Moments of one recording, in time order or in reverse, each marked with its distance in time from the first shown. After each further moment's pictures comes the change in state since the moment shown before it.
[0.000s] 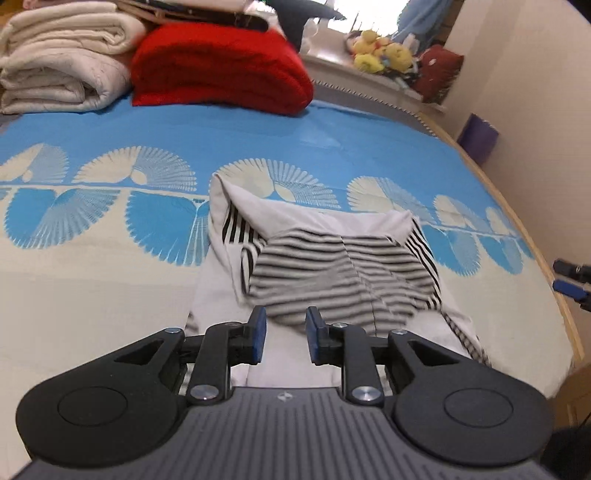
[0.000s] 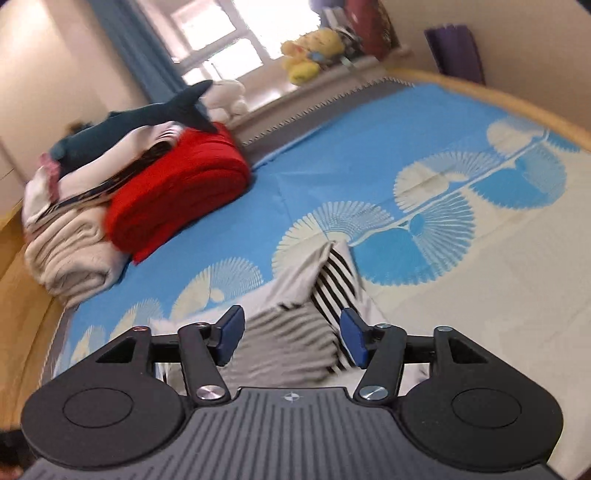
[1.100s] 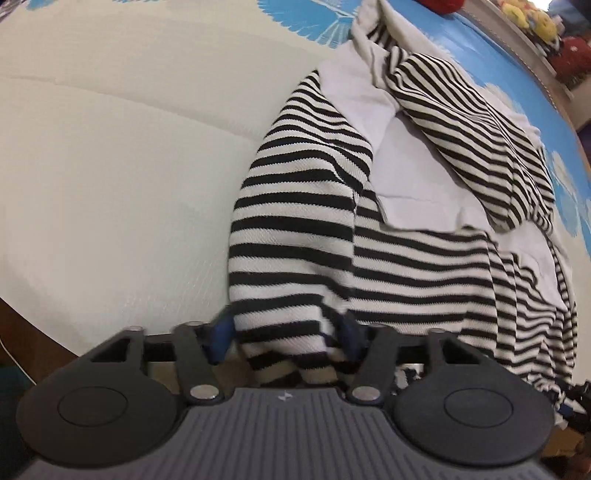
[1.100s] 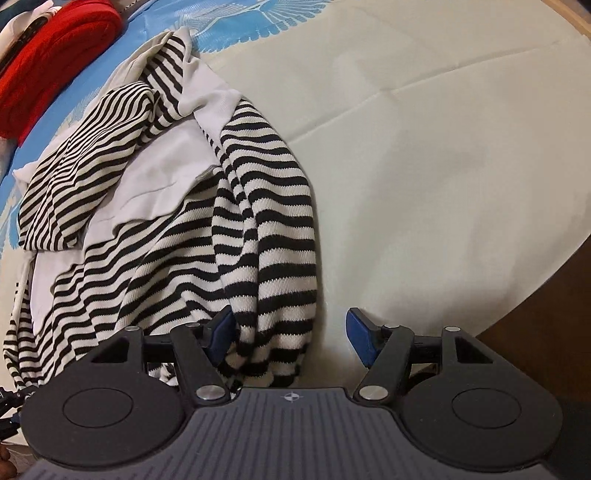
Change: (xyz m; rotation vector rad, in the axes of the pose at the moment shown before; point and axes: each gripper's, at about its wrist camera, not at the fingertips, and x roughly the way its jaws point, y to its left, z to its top) left arm 0.071 0.042 -0.158 -0.354 0.342 0.207; right arm 0.041 -0.105 -0.172 0.120 0.443 -0.293
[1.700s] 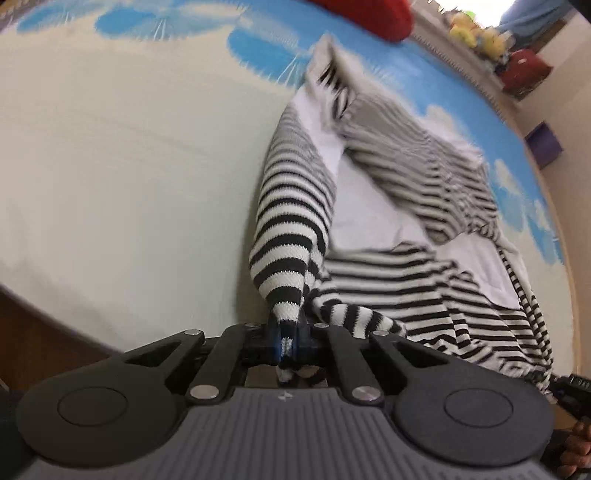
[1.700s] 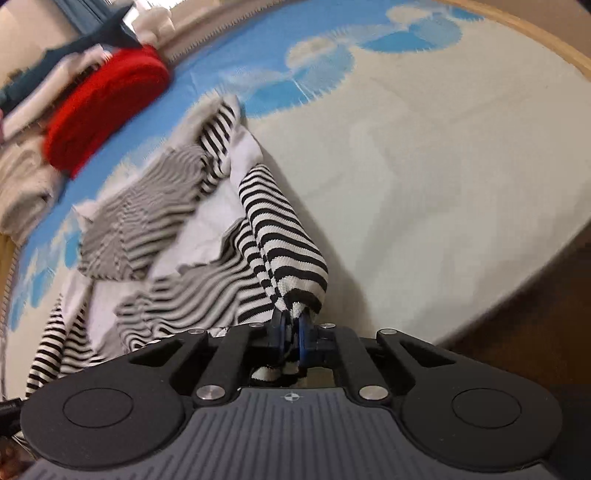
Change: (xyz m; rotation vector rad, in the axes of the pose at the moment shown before) left arm -0.053 0.016 -0.017 0.026 -0.073 -0.132; right arm -0.074 -0.021 -0.019 -0.016 -0.156 0.125
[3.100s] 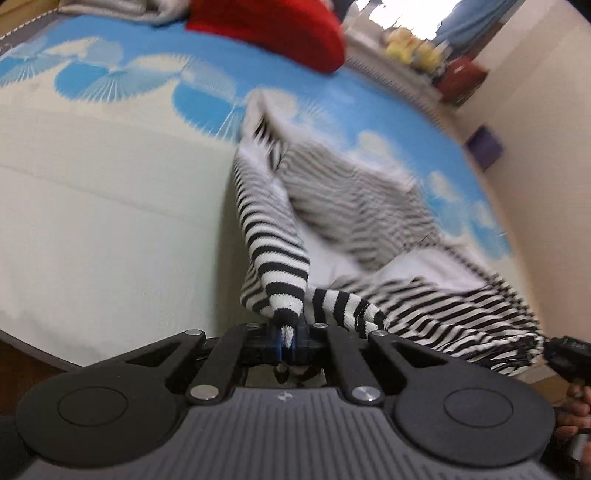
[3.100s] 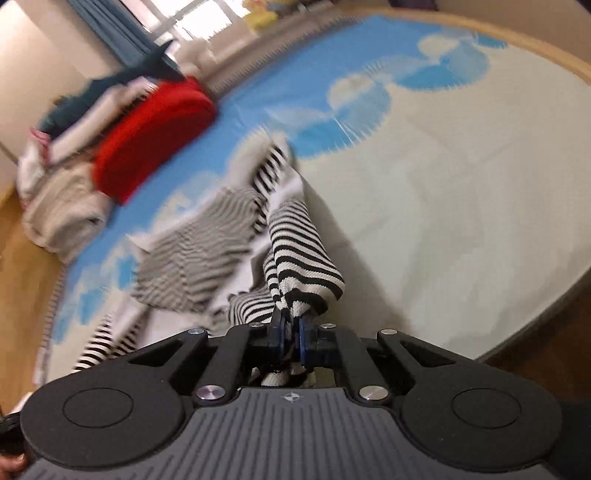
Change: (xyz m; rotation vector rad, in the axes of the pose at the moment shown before) left arm -0.087 -0.015 0.008 0.133 -0.144 -0.172; right arm -0.056 0.007 0.028 -0.024 -0.118 0.204
